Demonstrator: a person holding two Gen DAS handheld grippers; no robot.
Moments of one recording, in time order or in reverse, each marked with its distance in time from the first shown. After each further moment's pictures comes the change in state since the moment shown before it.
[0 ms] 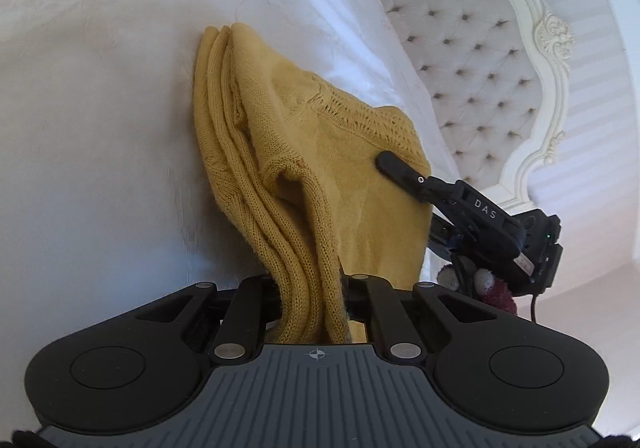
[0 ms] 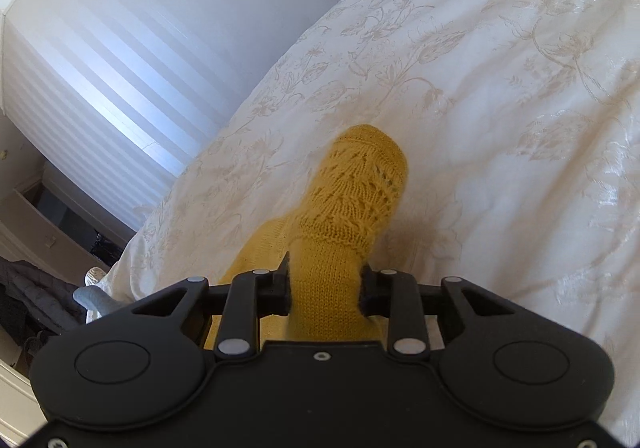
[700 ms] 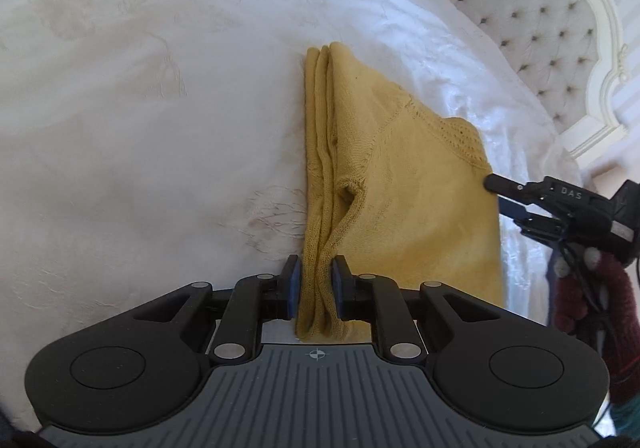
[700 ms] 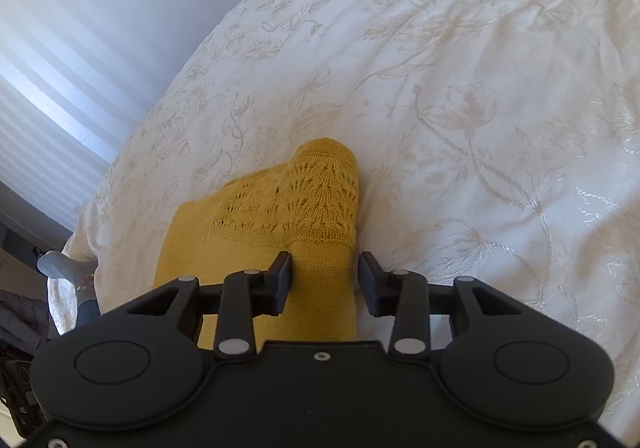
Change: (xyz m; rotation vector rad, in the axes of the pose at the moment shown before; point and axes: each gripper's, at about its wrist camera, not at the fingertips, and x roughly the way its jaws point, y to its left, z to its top) left arm -0.054 -0.022 -0.086 0.251 -0.040 0.432; right arm -0.111 0.000 -0.125 0.119 -0.008 -0.248
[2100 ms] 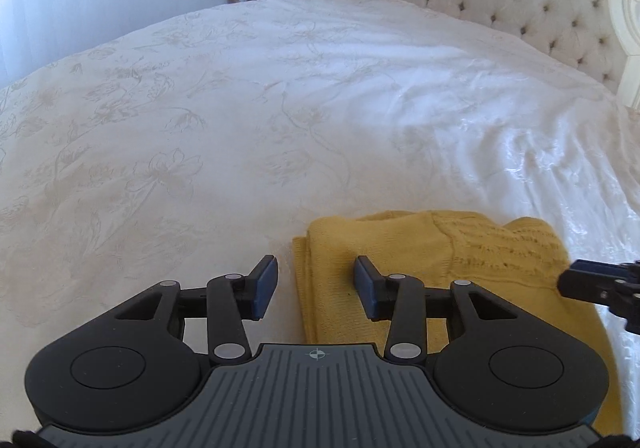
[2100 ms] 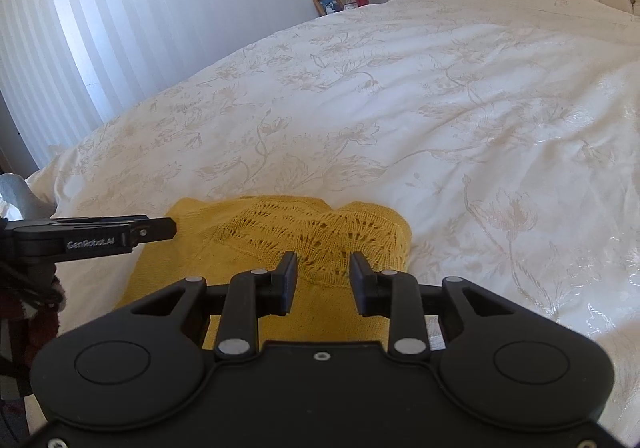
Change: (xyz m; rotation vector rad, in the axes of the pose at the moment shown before) left arm 0.062 -0.033 0.071 0.314 -0.201 0.285; right arm 0.019 0.055 -0.016 -0.377 -0.152 -0.119
